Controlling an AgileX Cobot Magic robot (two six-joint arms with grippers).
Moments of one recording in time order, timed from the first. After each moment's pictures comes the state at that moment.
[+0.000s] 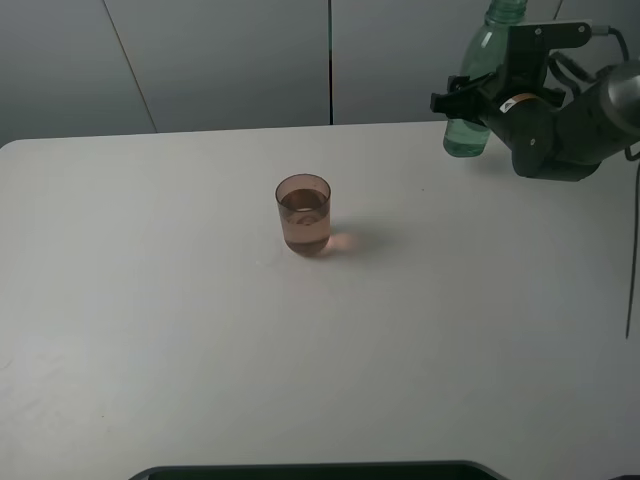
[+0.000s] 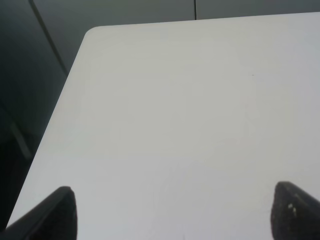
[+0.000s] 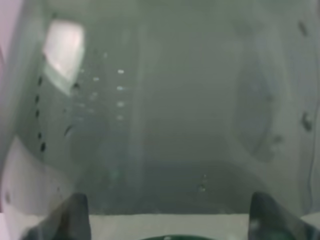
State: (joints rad) left arm -0.13 0.00 -0.51 0.18 1.08 -0.07; right arm 0.21 2.10 -0.96 0.23 -0.83 -0.11
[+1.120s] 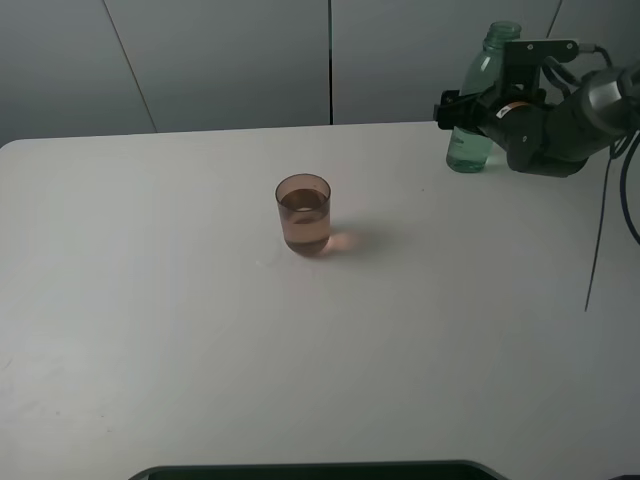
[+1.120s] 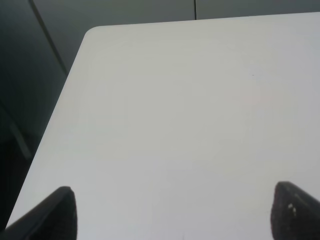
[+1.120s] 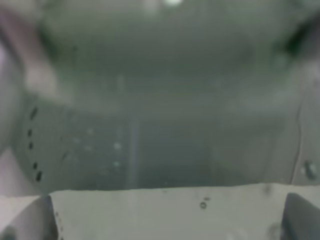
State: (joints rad) left arm -0.13 0.00 -0.51 0.18 1.08 -0.07; right arm 0.17 2.18 -1.04 0.25 -0.74 -0.12
